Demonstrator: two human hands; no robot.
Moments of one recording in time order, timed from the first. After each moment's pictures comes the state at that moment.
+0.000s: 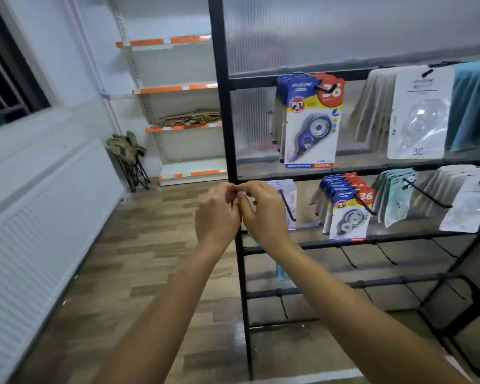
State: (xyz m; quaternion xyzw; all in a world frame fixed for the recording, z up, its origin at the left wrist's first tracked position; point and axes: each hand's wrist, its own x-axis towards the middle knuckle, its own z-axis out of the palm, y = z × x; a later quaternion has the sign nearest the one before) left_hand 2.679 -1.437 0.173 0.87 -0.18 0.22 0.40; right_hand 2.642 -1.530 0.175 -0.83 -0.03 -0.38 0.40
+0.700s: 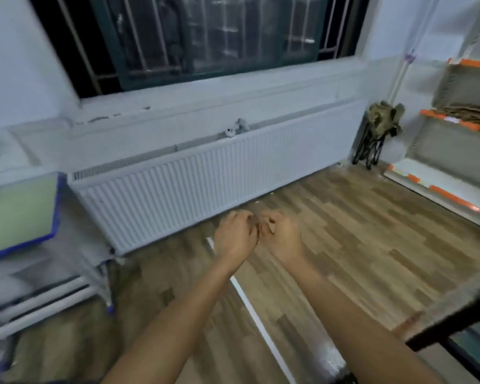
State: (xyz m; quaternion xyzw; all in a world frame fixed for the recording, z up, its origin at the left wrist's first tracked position) left_hand 2.602 -1.186 0.082 0.89 0.33 0.19 0.24; right_hand 2.678 -1.277 0.084 -0.80 -0.40 0.01 0.44
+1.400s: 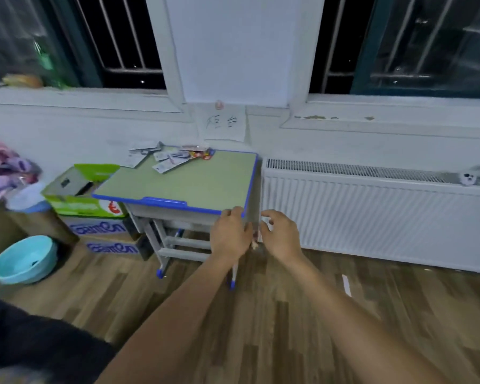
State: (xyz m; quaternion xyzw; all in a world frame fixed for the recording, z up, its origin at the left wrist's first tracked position) left_hand 2.269 -0.876 0.068 0.70 0.66 0.22 0.13; right_hand 2.393 -0.891 0.065 -0.65 -0.64 0.20 0.36
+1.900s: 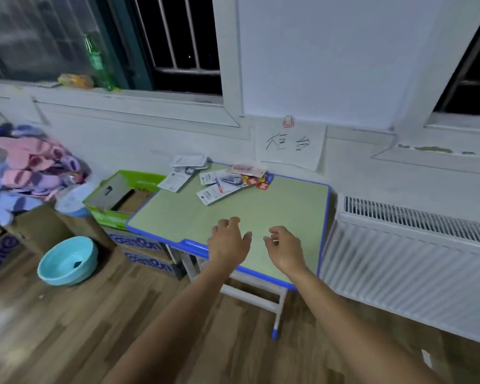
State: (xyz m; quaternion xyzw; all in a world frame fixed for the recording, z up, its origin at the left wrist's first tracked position) left_hand 2.116 -0.616 0.043 0.61 0.76 0.15 0.15; right_hand 2.250 -0.602 0.015 -0.64 -0.62 0.34 0.29
